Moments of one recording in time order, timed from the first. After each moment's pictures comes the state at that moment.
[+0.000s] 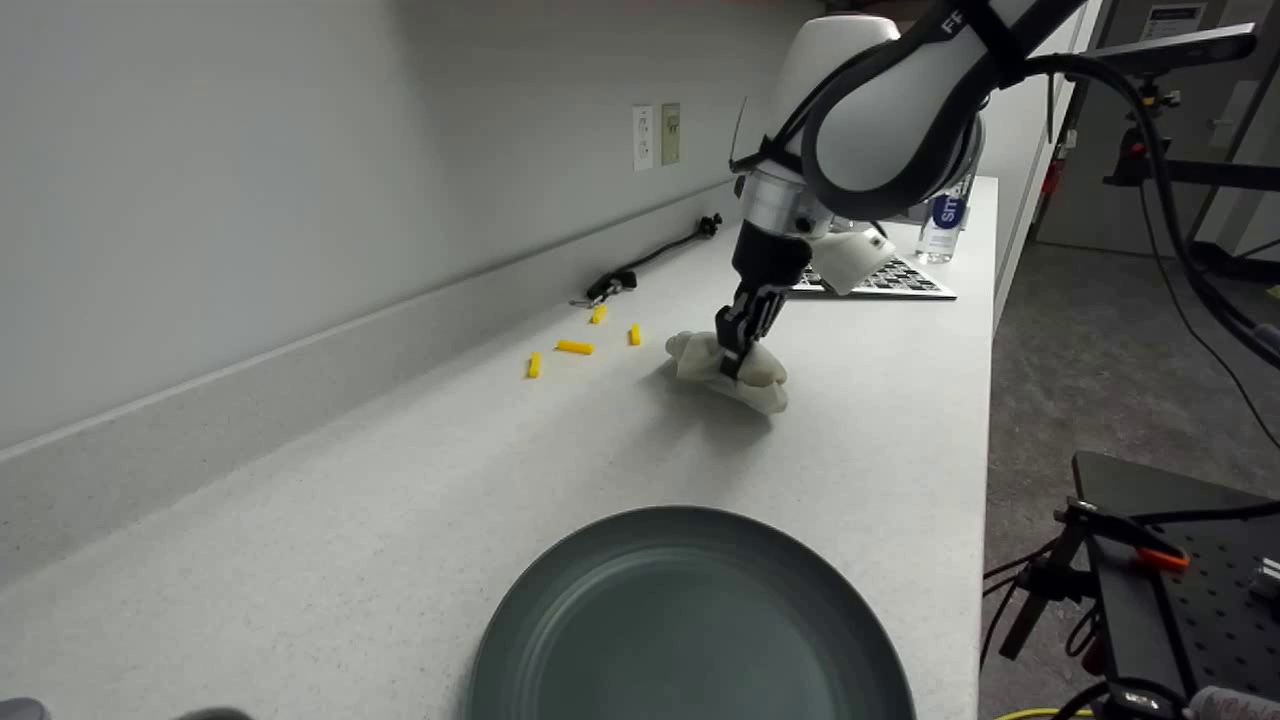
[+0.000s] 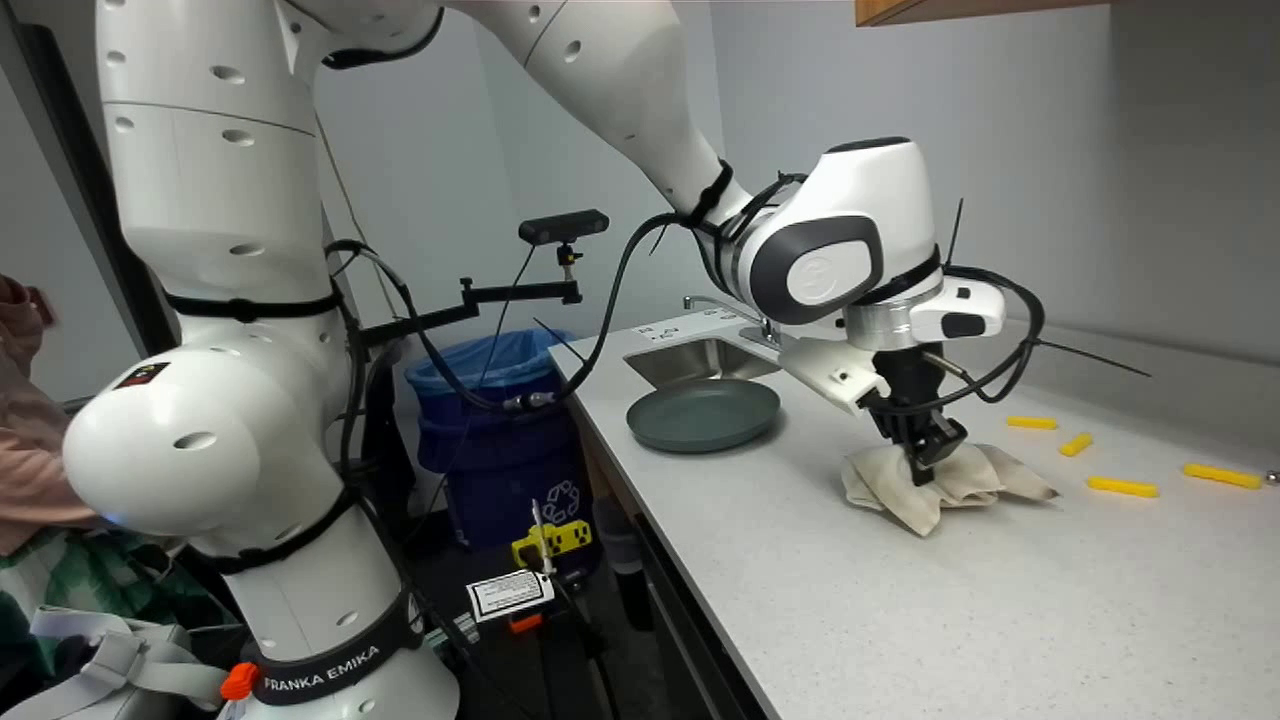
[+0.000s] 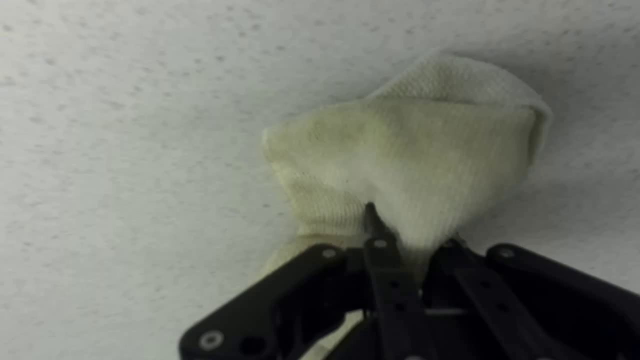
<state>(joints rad) -0.04 0.25 -0.02 -2.26 0.10 2.72 -0.06</state>
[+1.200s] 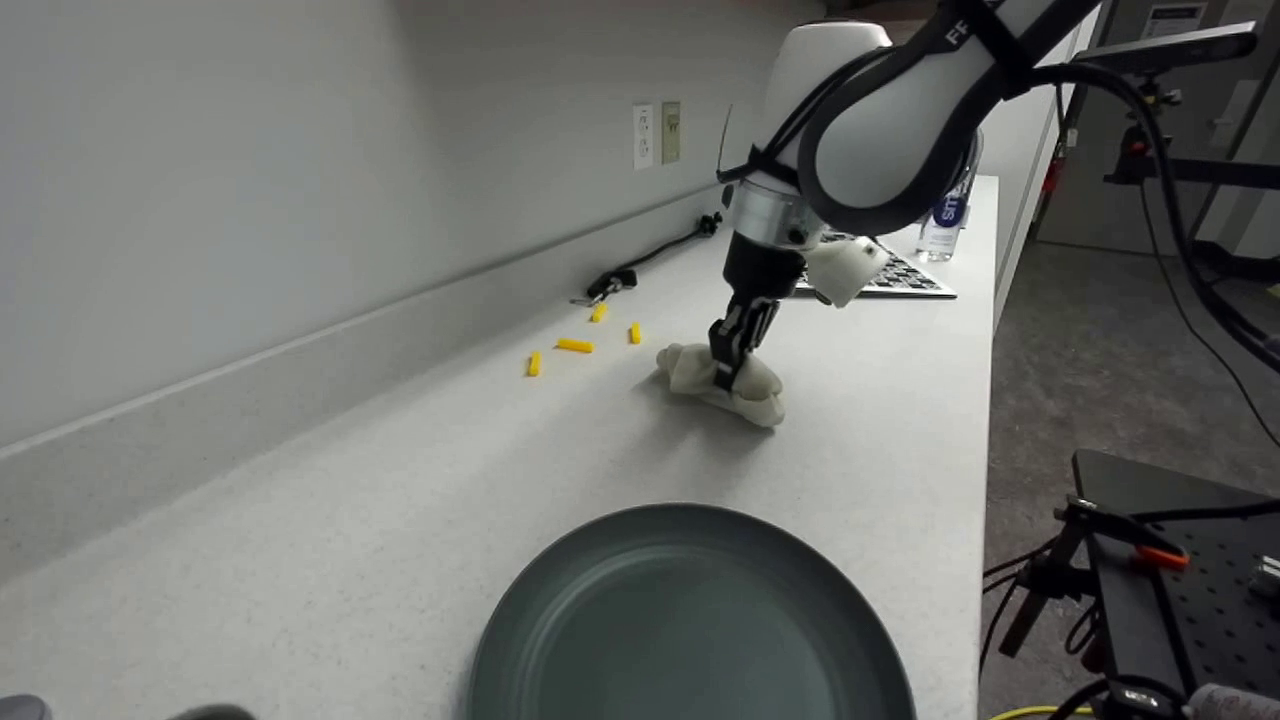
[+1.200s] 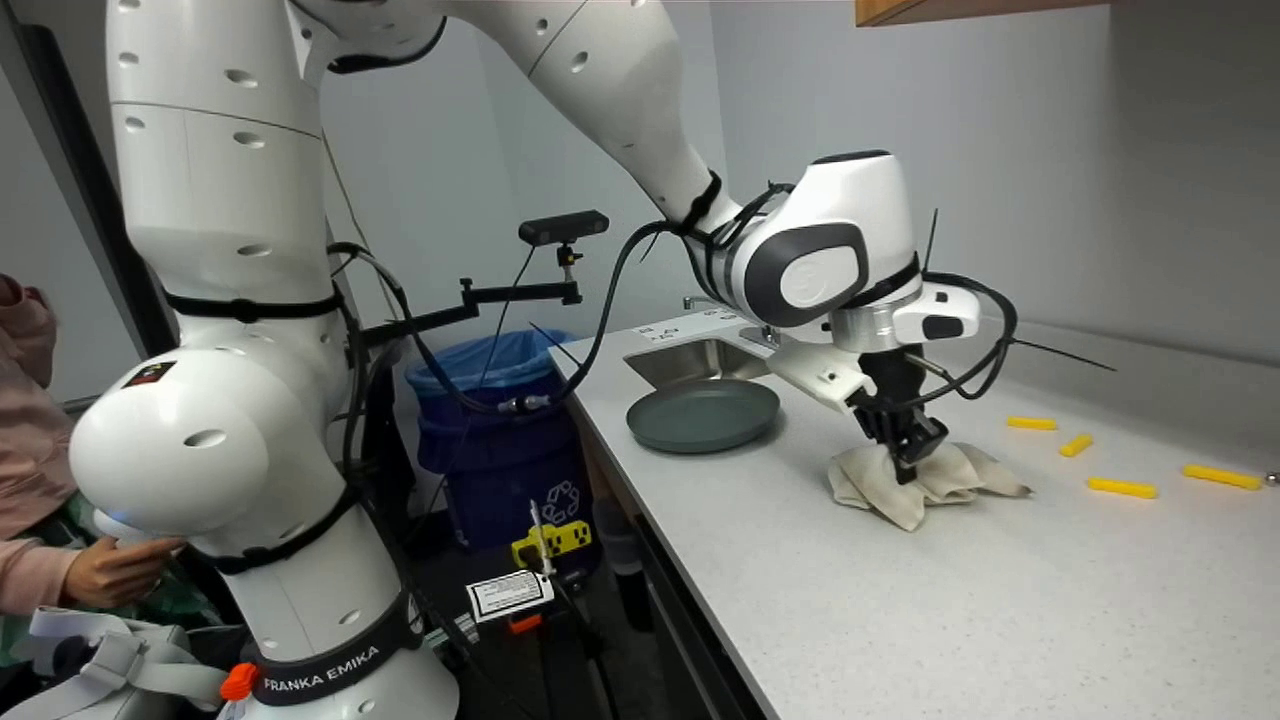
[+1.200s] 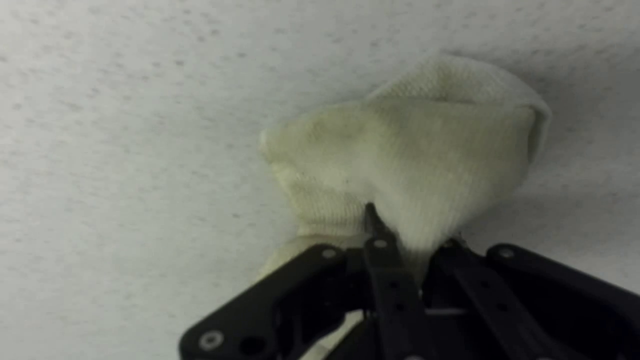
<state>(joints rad) -0.02 0.26 -0.02 -2.26 0.08 2.72 -0.05</state>
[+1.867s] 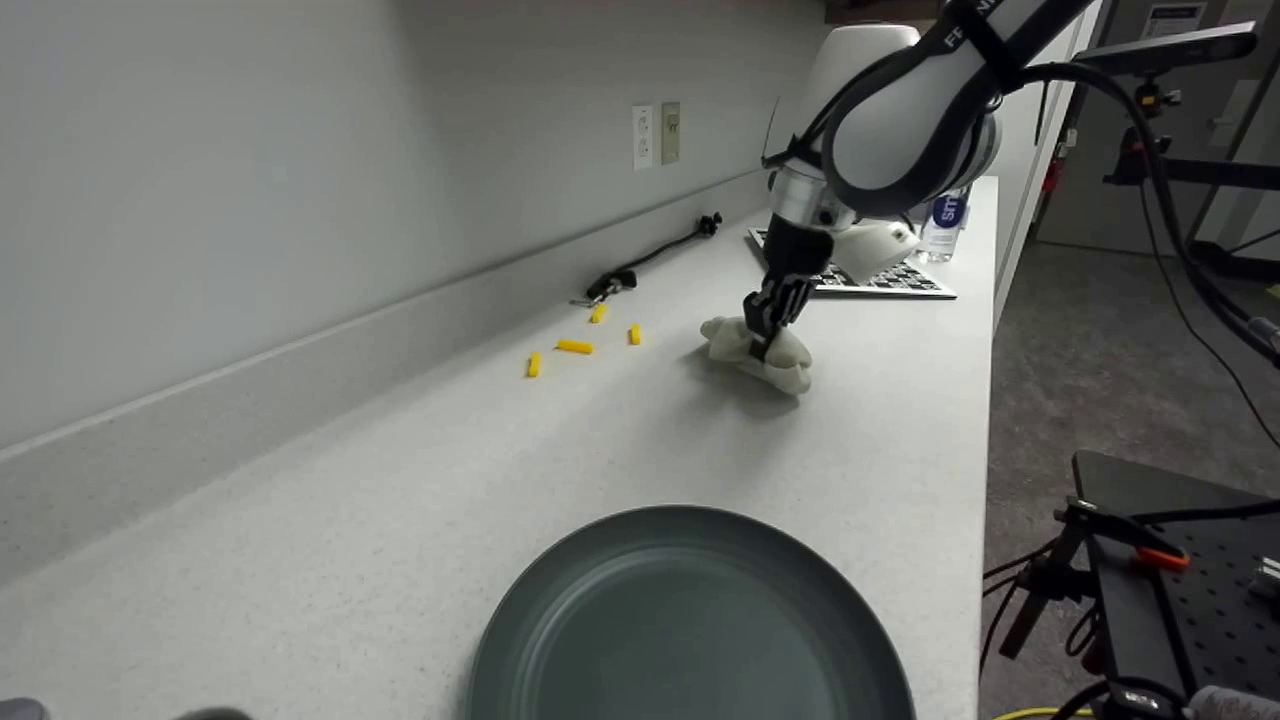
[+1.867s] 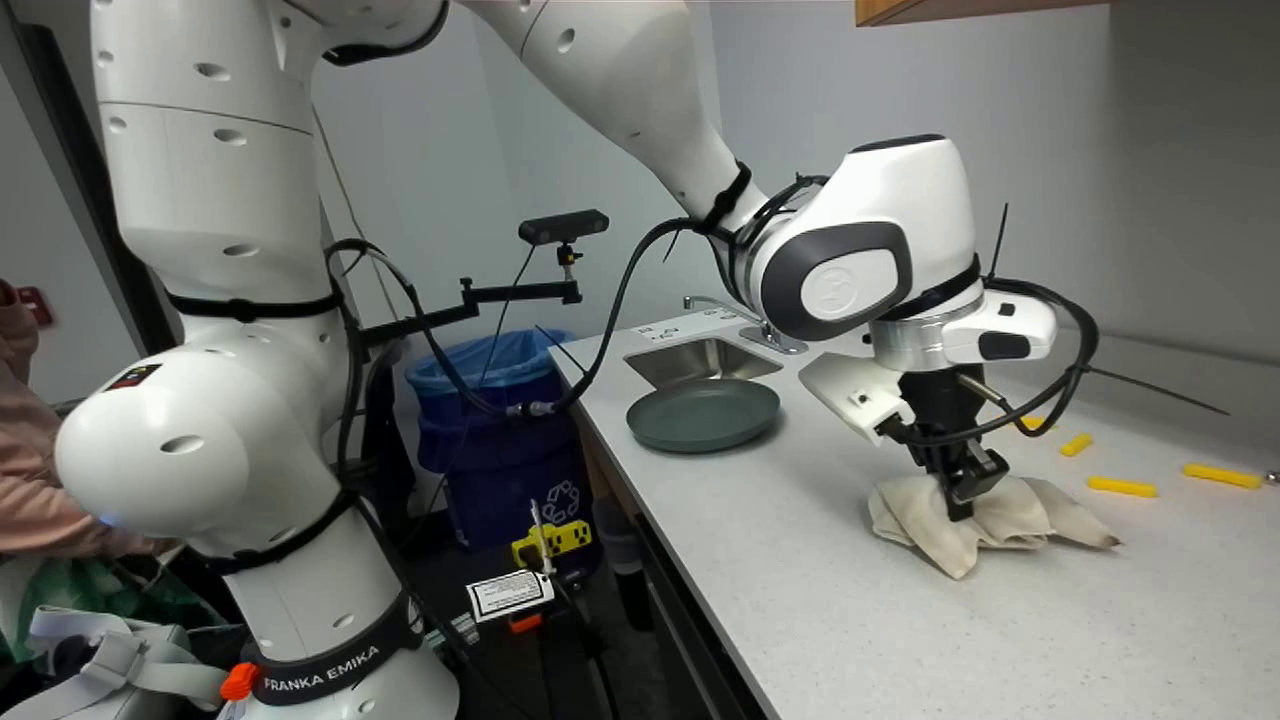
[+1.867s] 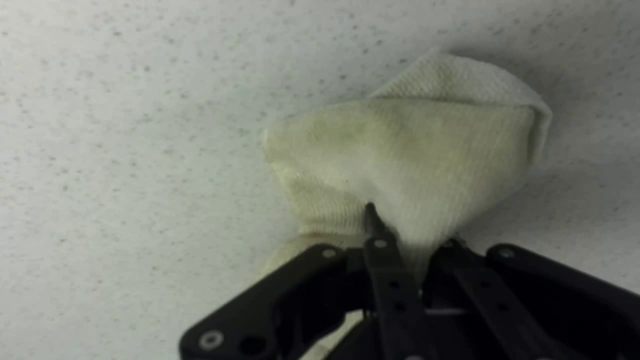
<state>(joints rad) -0.09 0.25 -0.07 -2.28 0.08 2.73 -0.04</state>
